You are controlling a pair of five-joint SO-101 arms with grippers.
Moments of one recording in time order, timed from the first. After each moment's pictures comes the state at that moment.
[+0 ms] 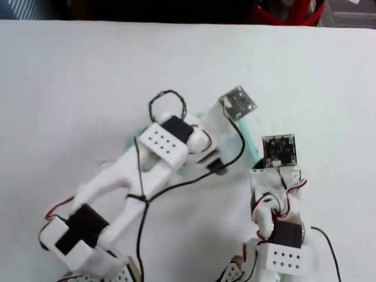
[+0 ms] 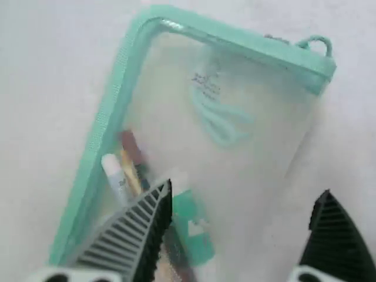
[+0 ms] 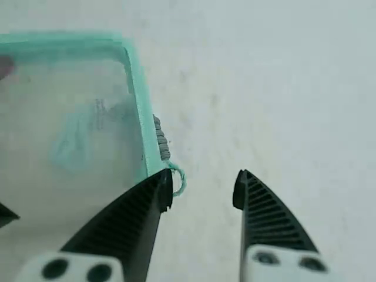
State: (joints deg) left arm 32.7 0.5 15.1 60.7 -15.2; right arm 5.6 -86.9 85.1 48.7 16.6
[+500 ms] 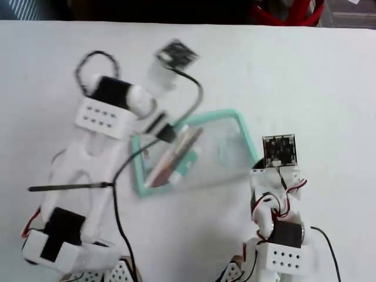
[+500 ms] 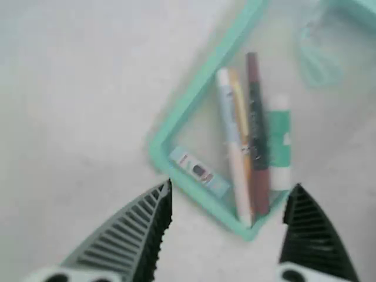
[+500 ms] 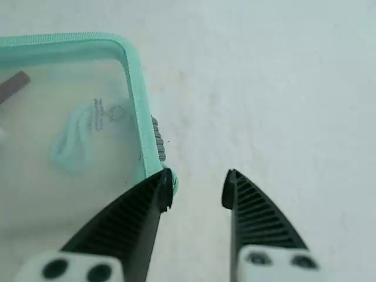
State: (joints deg) left arm 10.2 -5.0 -6.0 93.0 -18.9; right arm 5.7 -86.9 85.1 48.7 16.6
